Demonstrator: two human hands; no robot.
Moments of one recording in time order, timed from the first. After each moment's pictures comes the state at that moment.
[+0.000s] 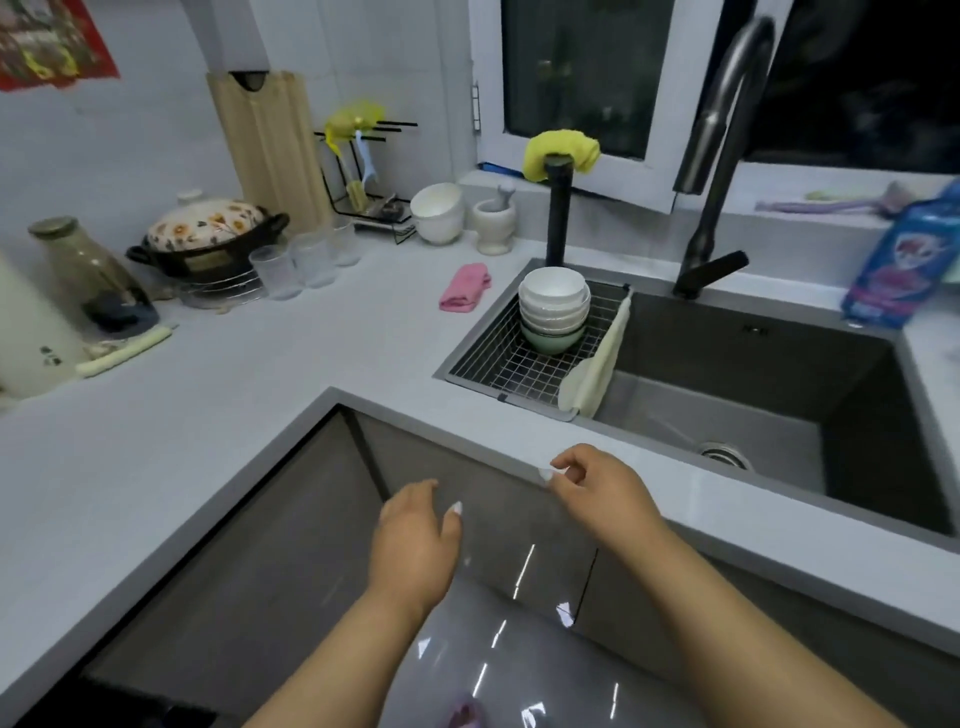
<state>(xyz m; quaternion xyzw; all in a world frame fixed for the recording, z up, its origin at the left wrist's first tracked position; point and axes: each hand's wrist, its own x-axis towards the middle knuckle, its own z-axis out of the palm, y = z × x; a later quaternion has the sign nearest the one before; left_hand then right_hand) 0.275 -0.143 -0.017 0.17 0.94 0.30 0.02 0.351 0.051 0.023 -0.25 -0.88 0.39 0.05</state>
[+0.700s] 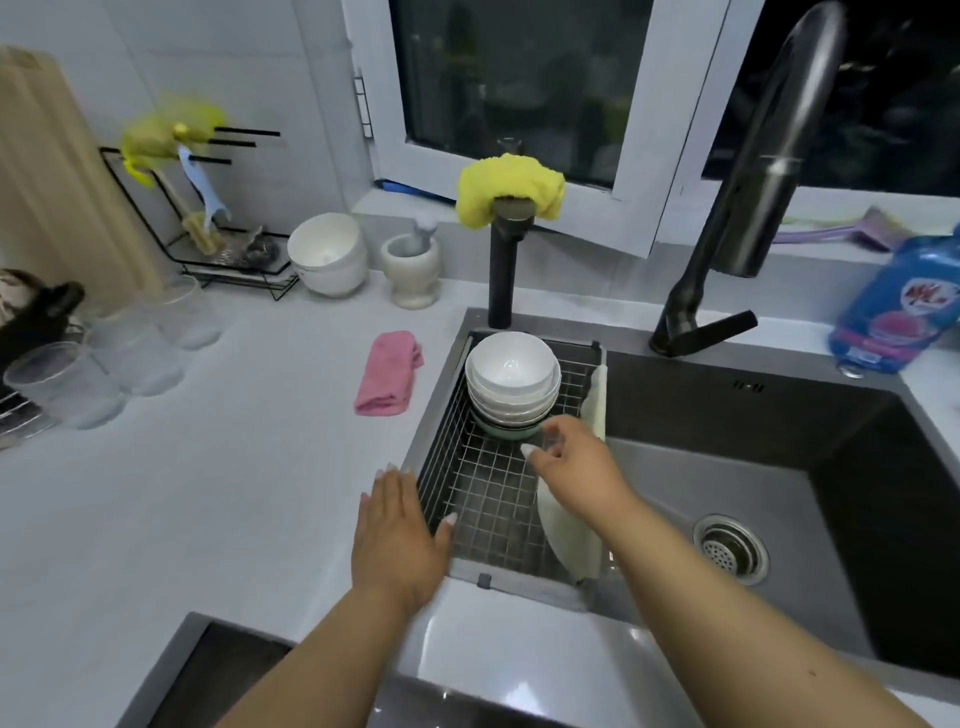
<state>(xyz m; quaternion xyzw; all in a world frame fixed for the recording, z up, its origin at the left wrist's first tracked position) 0.018 0.003 -0.062 0.33 0.93 0.12 0.06 0.118 0.182 0.015 -0.38 -0.82 0.42 0.09</state>
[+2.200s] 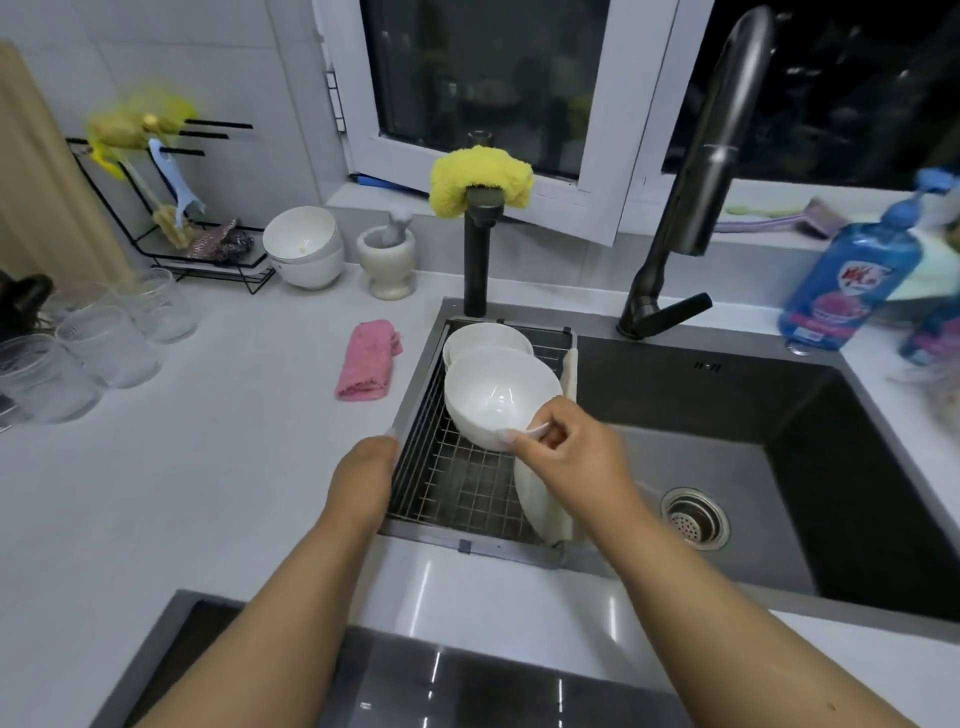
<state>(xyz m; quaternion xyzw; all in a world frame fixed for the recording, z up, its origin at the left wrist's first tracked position) 0.007 0.009 0.008 0.12 0.81 0.50 0.26 0.163 0.147 0.051 -0.35 -0.80 0.42 0.23</state>
